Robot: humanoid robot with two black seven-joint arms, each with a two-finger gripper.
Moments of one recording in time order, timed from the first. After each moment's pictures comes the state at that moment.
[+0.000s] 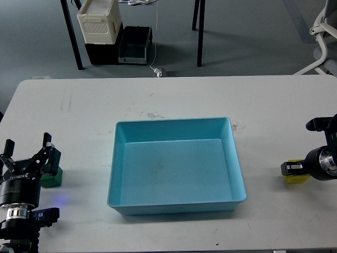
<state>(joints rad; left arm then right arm) 0.34 -0.04 -1.61 -1.52 -0.43 -0.49 0.08 1.04 -0.78 -0.03 1.42 -1.05 0.49 -0.49</state>
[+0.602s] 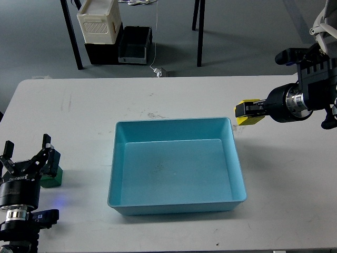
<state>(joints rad) 0.35 -0.04 -1.61 -1.52 -0.43 -0.49 0.08 1.44 -0.62 -0.03 1.49 -0.86 0.49 -0.49</state>
